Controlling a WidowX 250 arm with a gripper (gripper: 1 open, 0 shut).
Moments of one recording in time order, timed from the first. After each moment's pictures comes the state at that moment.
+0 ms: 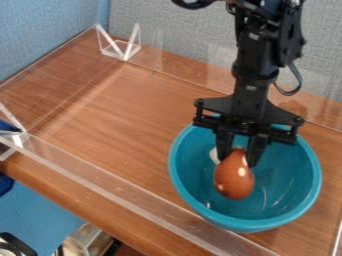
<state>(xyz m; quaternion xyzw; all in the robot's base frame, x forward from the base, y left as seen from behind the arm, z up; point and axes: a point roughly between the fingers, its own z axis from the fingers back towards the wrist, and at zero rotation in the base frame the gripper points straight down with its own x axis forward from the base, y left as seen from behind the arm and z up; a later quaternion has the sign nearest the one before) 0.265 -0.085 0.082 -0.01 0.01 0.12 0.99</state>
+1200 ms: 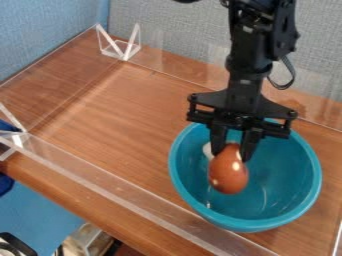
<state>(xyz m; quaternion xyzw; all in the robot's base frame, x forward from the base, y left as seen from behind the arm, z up) 0.264 -0.077 0.087 0.00 0.01 0.14 0.99</state>
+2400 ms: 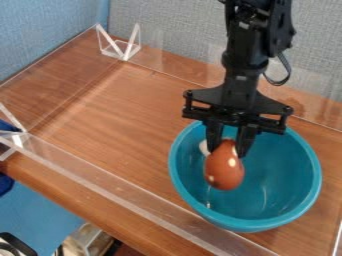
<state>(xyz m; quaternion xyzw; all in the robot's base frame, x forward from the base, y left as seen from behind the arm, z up) 0.266 -0.072 0.090 0.00 0.00 0.15 0.99</state>
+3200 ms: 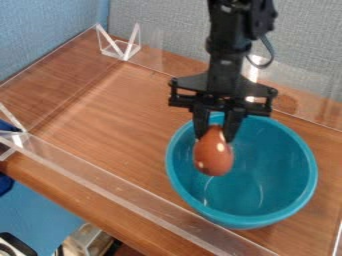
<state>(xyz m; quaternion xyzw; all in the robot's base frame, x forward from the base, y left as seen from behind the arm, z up) 0.269 -0.049 0.103 0.00 -0.02 0.20 0.98</state>
